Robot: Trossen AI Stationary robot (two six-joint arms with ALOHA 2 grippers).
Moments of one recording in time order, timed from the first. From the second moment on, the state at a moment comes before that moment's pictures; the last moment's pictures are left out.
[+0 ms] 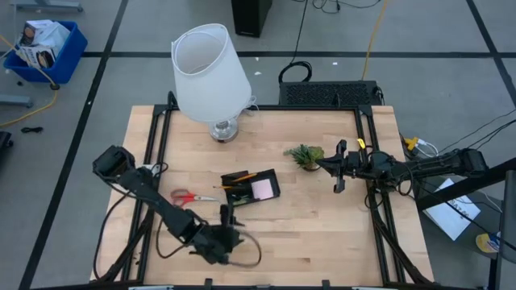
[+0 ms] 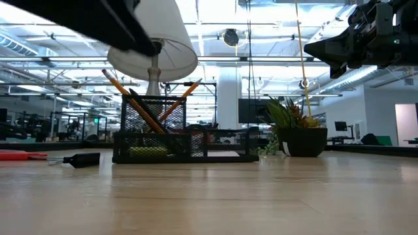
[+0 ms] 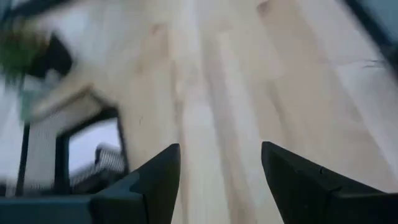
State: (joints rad) left arm -0.67 1.73 1.10 -0.24 -0.54 -0.20; right arm 0.03 0.53 0.02 0.65 0.18 0.04
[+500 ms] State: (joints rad) left arm -0.73 1.73 1.10 -0.03 -0.48 0.18; right arm 0.03 0.53 0.02 0.65 0.18 0.04
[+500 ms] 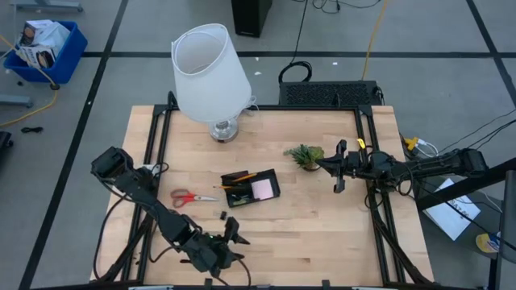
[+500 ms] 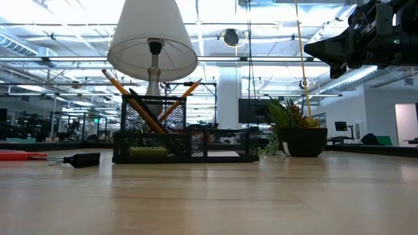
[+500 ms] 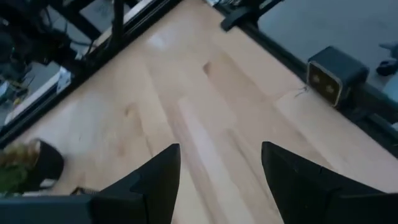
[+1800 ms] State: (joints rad) left arm -0.72 1.44 0.62 -0.02 -0.48 -0.40; right arm 0.03 0.53 0.02 0.65 0.18 0.04
